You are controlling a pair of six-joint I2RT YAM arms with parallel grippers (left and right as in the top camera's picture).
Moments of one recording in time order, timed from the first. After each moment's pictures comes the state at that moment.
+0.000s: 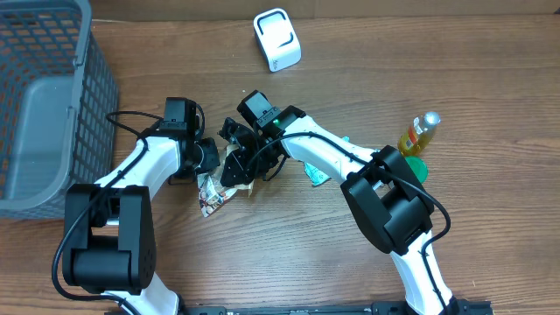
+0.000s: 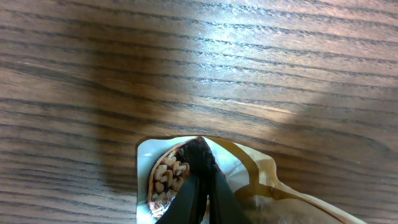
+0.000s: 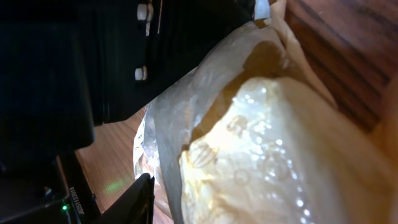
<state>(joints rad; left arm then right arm) -0.08 1.82 1.03 -0.53 0.11 -0.34 0.71 2.25 1.68 -0.70 -0.69 0.15</state>
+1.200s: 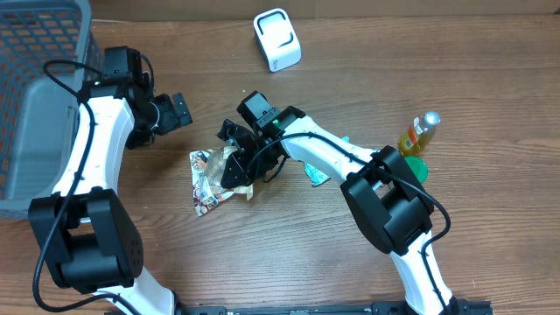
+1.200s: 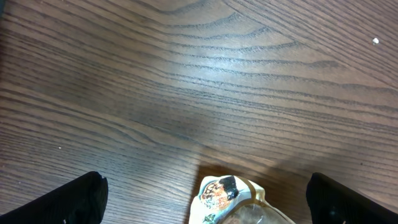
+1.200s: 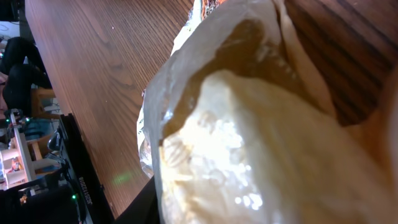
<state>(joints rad) 0.11 1.84 1.47 -0.92 0.10 -0.31 0.71 2.25 1.68 -0.72 -0.73 0.12</state>
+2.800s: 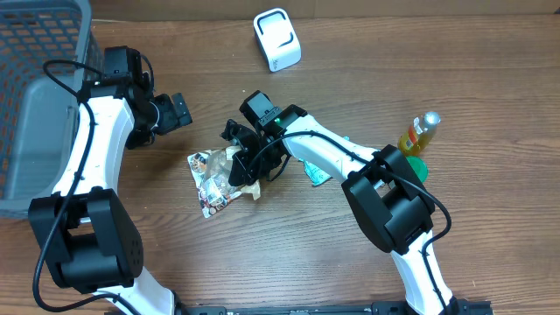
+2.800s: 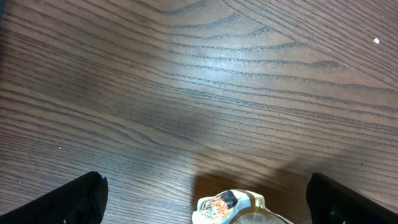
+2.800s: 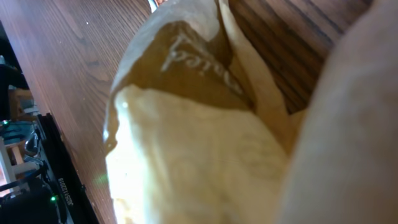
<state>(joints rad) 0.11 1.84 1.47 -0.92 0.10 -0.31 0.70 2.25 1.68 -0.75 -0.67 0.10</state>
